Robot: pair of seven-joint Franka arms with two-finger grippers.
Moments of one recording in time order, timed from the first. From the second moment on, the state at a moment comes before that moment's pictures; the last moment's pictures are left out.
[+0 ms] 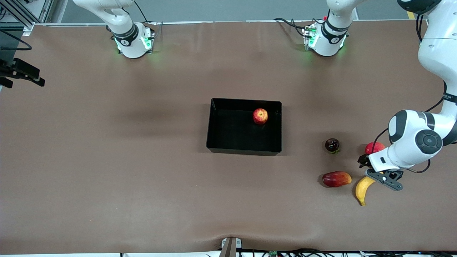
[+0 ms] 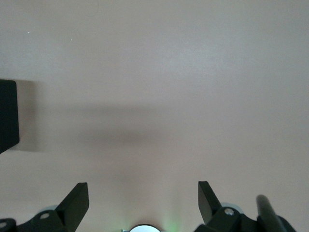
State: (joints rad) left arm 0.49 0.73 -0.49 -1.65 0.58 2.37 0.37; right arm 0.00 -0.02 -0.09 -1.51 0.02 1.42 -0.11
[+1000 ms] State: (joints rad) left arm 0.49 0.82 -0.47 -1.60 0.60 2.49 0.60; right arm 0.00 -0.02 -0.09 -1.52 0.02 1.42 -0.11
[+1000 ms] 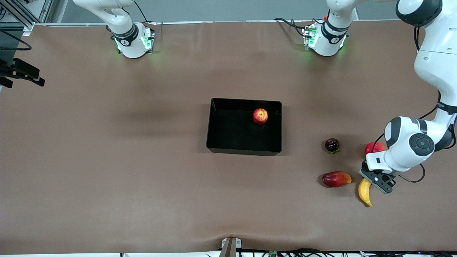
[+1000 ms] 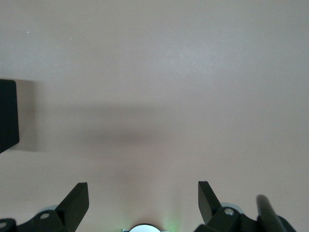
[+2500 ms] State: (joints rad) left arm 0.32 0.62 -0.79 -1.57 0.55 1.99 -0.29; right arm 0.00 0.00 -0.09 -1.53 0.02 1.37 -0.11
